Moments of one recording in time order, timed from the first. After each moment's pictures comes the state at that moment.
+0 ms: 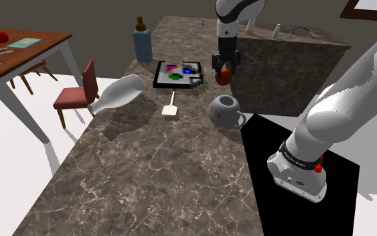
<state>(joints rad) -0.06 -0.16 -0.16 -2.30 0.00 1.88 0.12</state>
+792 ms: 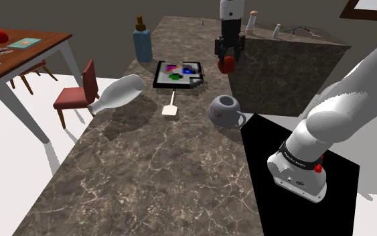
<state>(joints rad) -0.06 -0.22 -0.16 -2.19 -0.01 1.71 0.13</state>
